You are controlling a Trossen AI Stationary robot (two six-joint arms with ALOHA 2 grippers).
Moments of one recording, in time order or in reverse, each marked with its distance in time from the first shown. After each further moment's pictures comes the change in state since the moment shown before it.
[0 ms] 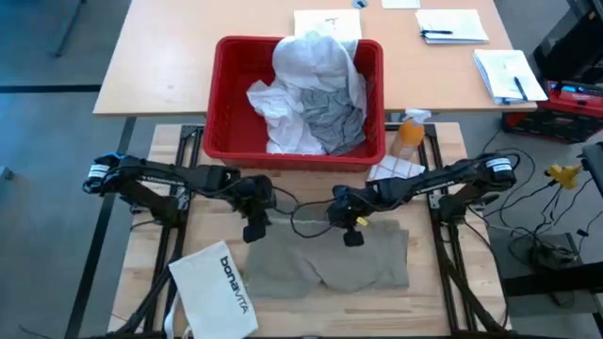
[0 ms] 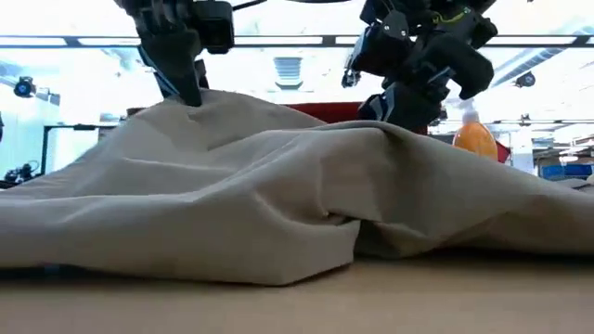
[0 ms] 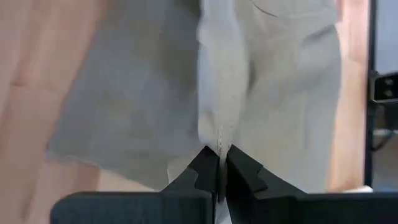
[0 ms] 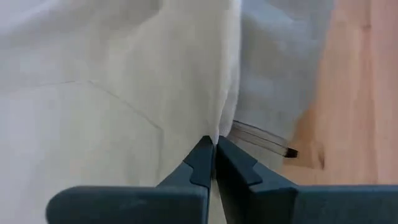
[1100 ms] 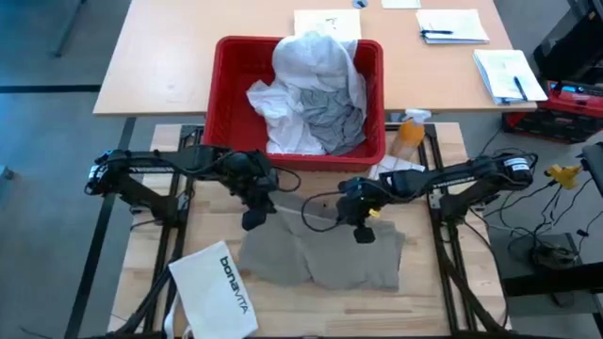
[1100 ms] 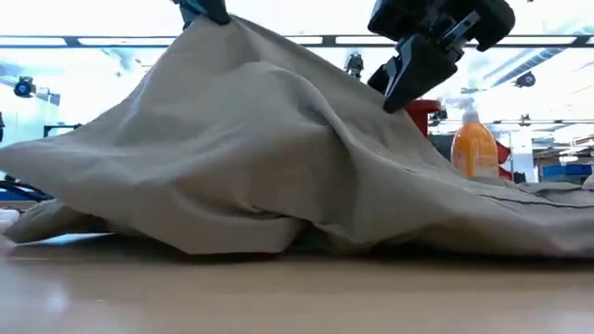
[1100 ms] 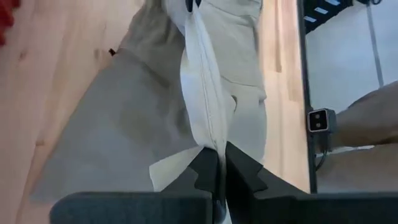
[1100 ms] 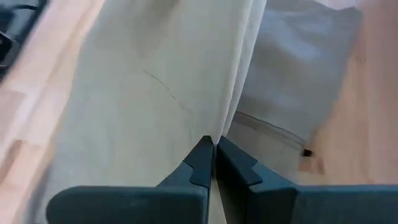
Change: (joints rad) left arm 0.049 0.008 0.311 -0.176 0.064 0.065; right arm -0.019 -0.164 0.000 -0.093 -0.077 -0.017
